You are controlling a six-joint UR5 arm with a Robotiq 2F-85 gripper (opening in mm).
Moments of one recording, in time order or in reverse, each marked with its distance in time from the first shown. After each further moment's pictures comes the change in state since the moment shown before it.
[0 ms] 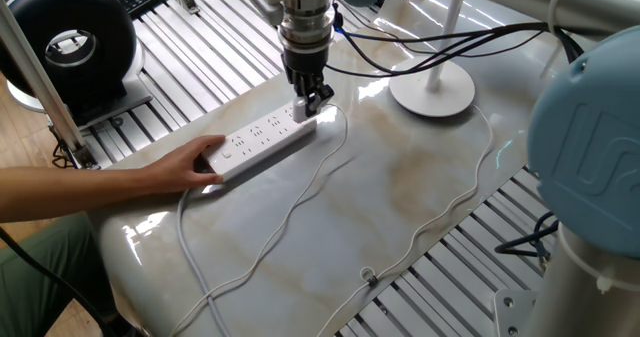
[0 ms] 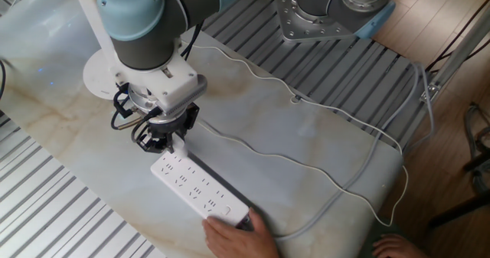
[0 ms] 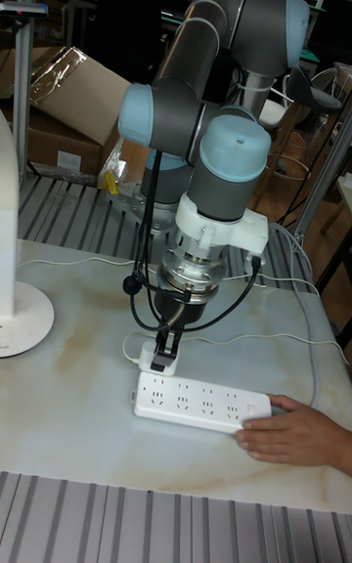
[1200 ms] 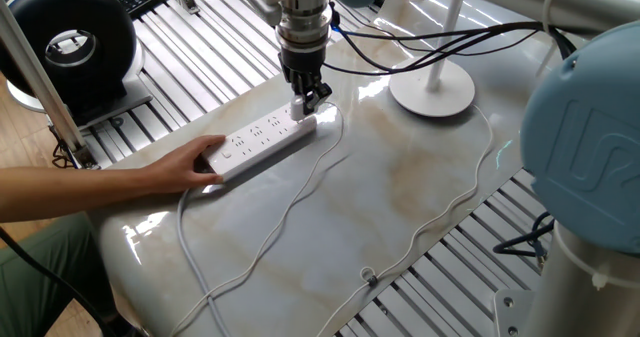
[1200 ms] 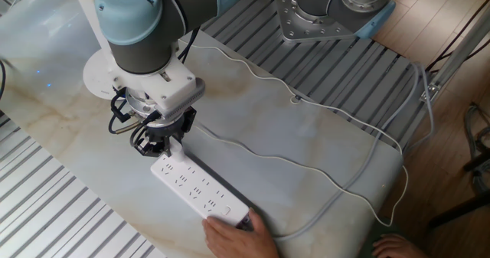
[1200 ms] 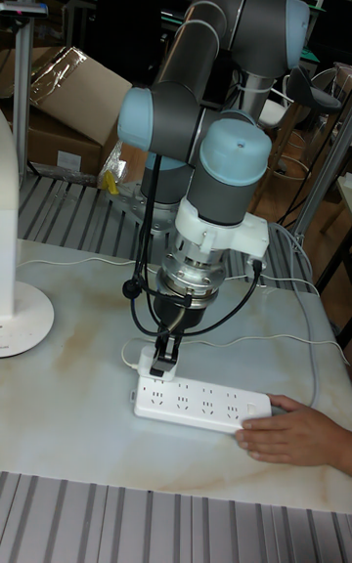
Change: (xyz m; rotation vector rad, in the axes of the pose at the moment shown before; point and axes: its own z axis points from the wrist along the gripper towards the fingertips) arm 0.001 -0.007 0.002 0.011 0.006 -0.025
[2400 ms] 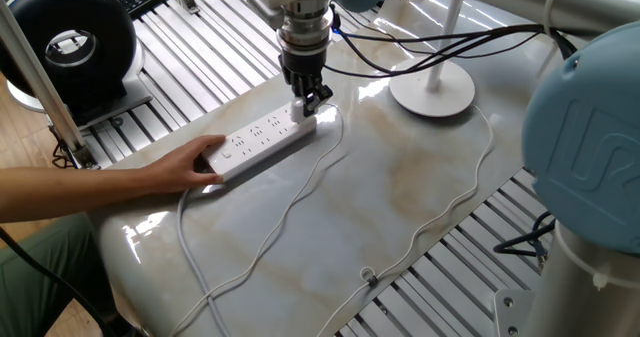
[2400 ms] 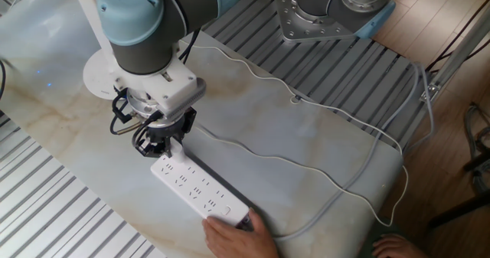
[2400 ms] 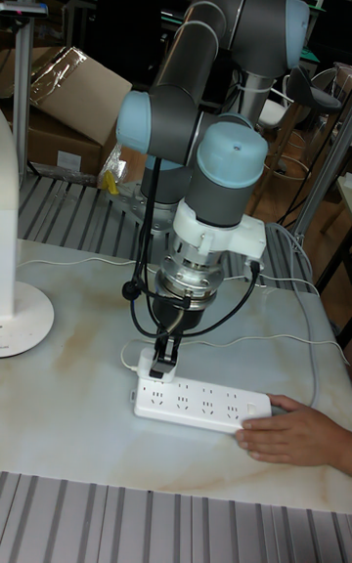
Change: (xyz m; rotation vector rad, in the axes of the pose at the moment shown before) arm 0.000 0.001 0.006 0.007 -0.005 -0.011
